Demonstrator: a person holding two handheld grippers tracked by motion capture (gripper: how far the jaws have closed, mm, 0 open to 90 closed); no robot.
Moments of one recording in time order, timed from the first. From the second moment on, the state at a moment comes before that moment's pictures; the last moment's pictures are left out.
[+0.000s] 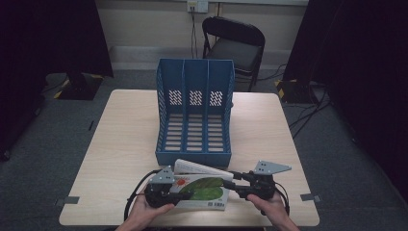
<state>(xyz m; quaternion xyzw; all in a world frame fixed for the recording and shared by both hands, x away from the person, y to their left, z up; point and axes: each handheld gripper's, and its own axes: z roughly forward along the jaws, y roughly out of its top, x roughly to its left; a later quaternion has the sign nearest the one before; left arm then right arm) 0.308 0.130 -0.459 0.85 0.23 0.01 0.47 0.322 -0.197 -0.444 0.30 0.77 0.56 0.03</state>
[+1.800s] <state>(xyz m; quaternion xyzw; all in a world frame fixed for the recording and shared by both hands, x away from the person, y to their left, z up) 0.309 0.169 -0.456 0.84 0.31 0.07 0.43 0.309 -0.153 -0.467 0.19 0.86 0.48 0.01</state>
